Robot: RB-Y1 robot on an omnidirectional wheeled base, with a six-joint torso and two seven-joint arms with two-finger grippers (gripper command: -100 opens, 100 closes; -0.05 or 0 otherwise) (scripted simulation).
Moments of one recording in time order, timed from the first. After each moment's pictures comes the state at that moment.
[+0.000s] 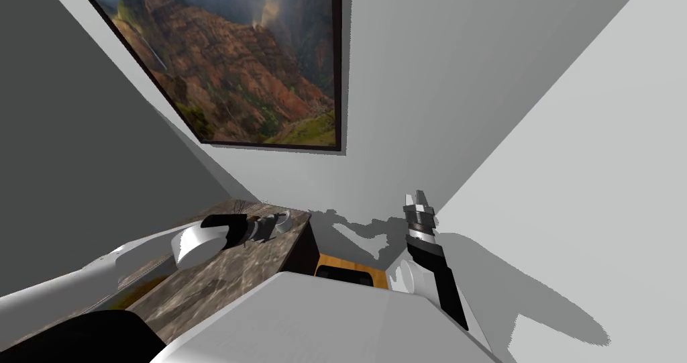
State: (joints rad) left arm 0.77 1.38 0.18 -2.14 1.13 0.54 0.25; right arm 0.49 0.05 0.00 -2.23 -0.02 -0.40 0.05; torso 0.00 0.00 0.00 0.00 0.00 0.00
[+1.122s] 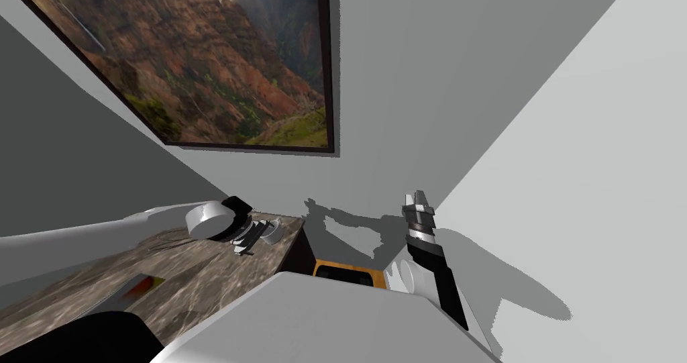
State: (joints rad) left arm 0.84 1.72 0.25 -2.09 1.45 0.83 0.32; right arm 0.49 0.05 0.00 -2.23 -0.02 -0.40 0.05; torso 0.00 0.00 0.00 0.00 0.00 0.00
